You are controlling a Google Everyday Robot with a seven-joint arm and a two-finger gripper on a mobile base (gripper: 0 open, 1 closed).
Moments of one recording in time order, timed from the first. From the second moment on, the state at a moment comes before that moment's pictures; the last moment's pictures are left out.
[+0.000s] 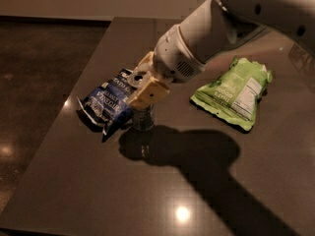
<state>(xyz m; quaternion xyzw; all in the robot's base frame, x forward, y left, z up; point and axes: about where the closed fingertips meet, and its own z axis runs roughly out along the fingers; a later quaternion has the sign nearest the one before) 0.475 0.042 0.941 -0.68 0.63 0.24 0.30</state>
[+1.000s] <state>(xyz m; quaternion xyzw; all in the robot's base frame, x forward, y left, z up) 0.468 0.070 0.925 -0.68 0.62 0.26 0.30</state>
